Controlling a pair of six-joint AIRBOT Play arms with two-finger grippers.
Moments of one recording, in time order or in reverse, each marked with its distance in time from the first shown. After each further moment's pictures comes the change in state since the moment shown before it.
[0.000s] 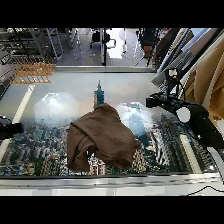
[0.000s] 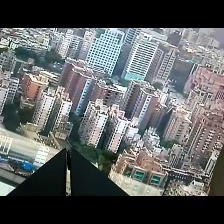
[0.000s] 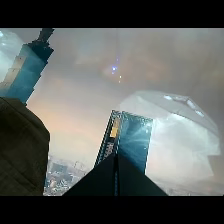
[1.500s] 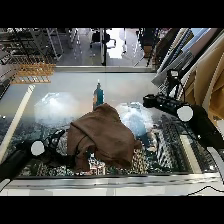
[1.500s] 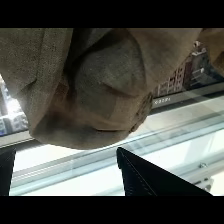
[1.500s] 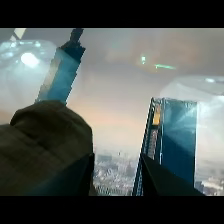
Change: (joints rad) left arm -0.447 0.000 -0.449 -0.564 0.080 0.101; right arm 0.000 0.000 0.000 0.189 0.080 0.046
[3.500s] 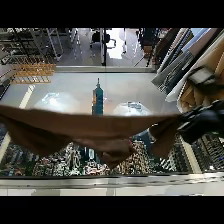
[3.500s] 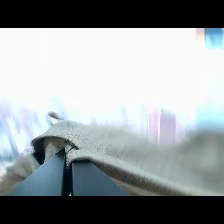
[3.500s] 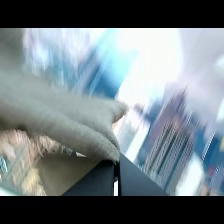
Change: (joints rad) left arm 0.599 0.201 0.852 0.162 -0.101 0.271; right arm 0.374 0.333 0.423 -0.554 0.973 -0.098
